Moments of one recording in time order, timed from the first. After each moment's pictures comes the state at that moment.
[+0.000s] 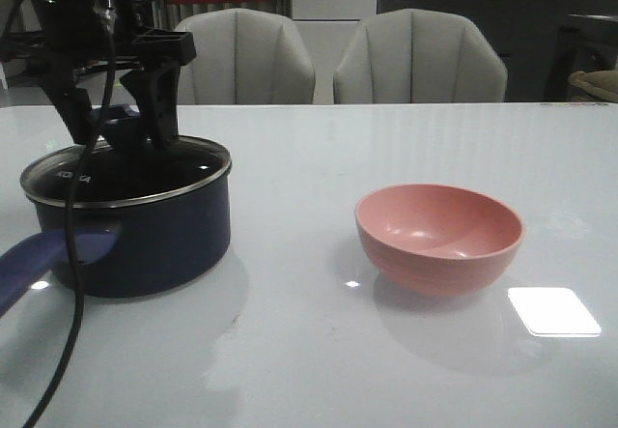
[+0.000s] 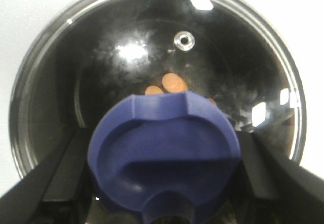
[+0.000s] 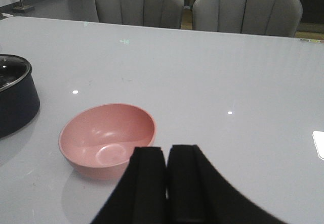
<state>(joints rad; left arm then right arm) -0.35 1.90 -1.62 -0.03 1.11 -0.12 0.25 0.23 -0.15 0.17 0.15 -0.10</state>
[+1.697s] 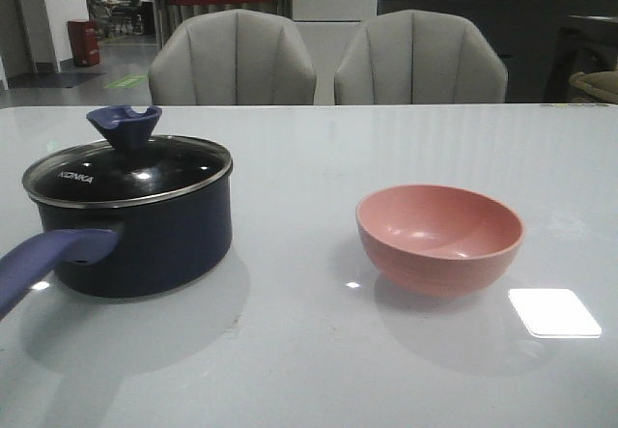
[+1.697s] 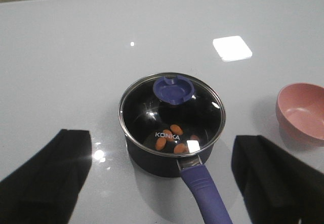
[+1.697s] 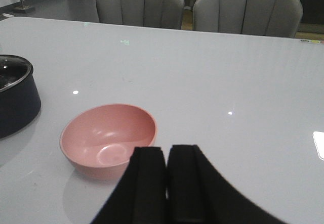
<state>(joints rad) -0.35 0.58 -0.74 0.05 0.64 -0.12 0.25 0.23 -0.15 0.17 0.15 -0.10</state>
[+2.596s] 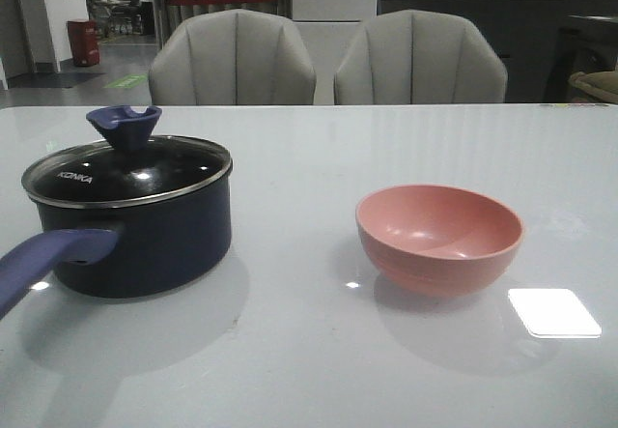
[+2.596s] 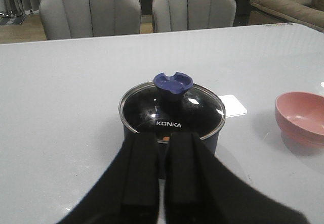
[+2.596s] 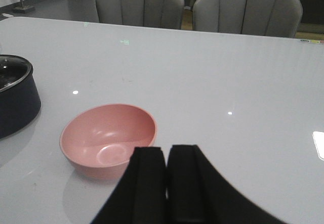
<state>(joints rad) -0.35 0.17 -0.33 0.06 0.43 -0.12 0.25 0.23 -0.15 0.17 0.15 -0.10</state>
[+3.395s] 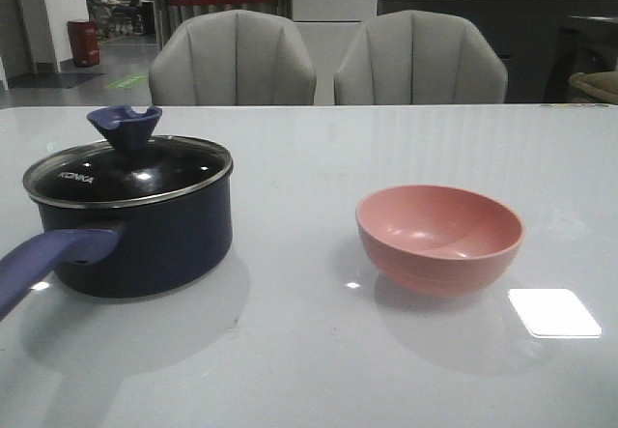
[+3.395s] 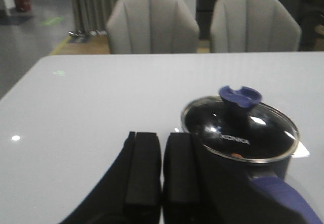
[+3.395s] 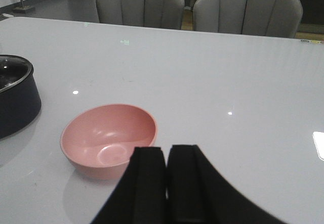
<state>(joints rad) -0.10 0.07 -0.16 0.08 0.24 -0.12 0.25 0.23 -0.15 0.17 0.15 -0.10</state>
